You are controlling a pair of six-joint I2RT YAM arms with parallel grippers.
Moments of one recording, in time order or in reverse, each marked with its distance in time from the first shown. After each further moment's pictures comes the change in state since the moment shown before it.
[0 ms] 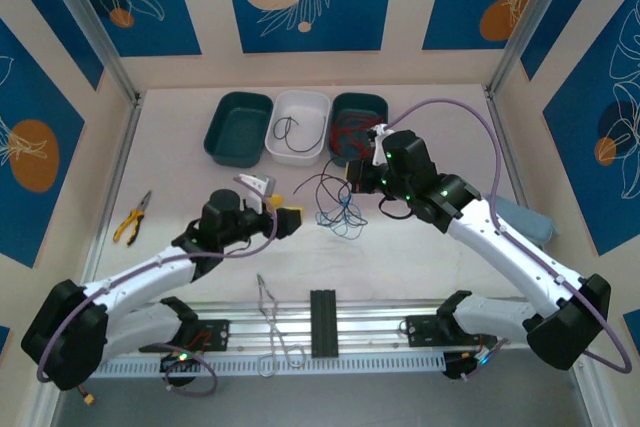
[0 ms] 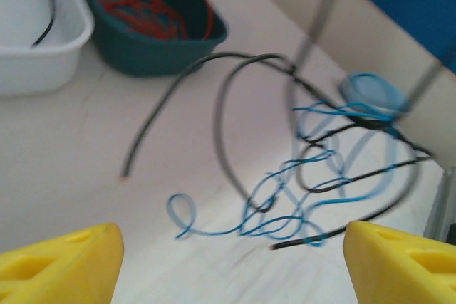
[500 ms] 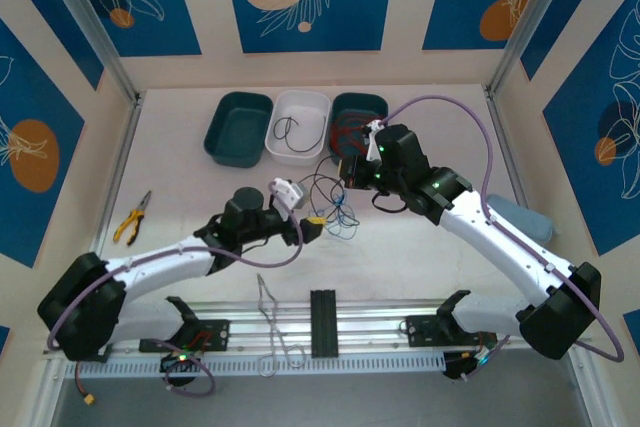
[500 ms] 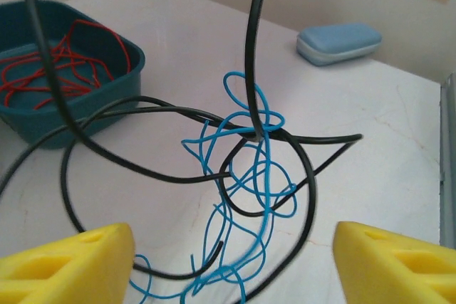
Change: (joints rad) left arm -0.118 0.198 0.114 0.065 0.021 0.353; right arm -0.002 0.057 0.038 0.003 -0.061 0.075
